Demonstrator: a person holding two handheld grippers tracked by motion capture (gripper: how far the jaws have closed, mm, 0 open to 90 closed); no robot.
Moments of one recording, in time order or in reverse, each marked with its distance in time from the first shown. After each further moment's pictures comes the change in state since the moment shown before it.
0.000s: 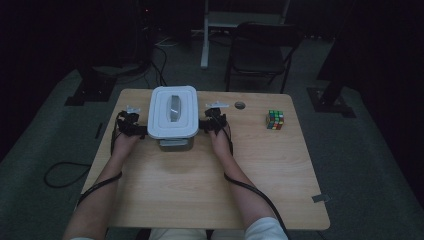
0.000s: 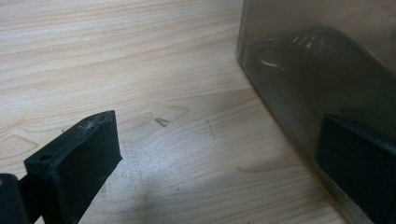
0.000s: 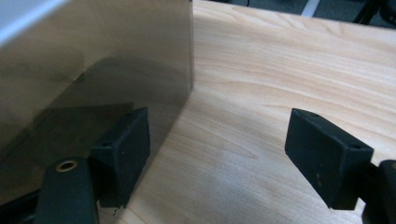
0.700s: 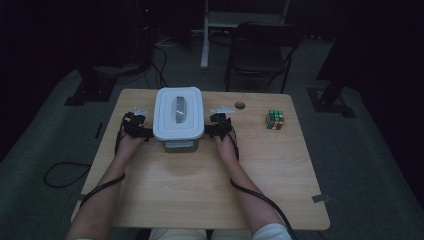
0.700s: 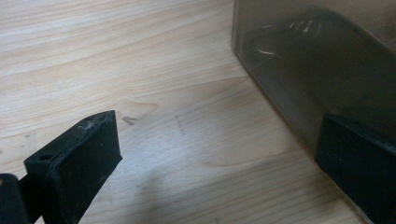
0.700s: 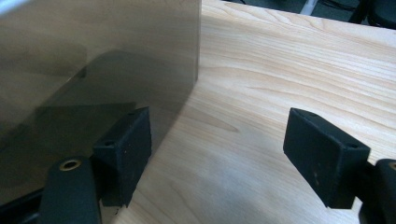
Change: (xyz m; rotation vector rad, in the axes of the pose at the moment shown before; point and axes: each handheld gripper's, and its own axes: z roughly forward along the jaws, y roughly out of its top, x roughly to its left) left arm -0.020 0.001 0.003 0.036 -0.018 0.061; right arm -0.009 -0.018 -0.017 -0.021 -0.009 -0.026
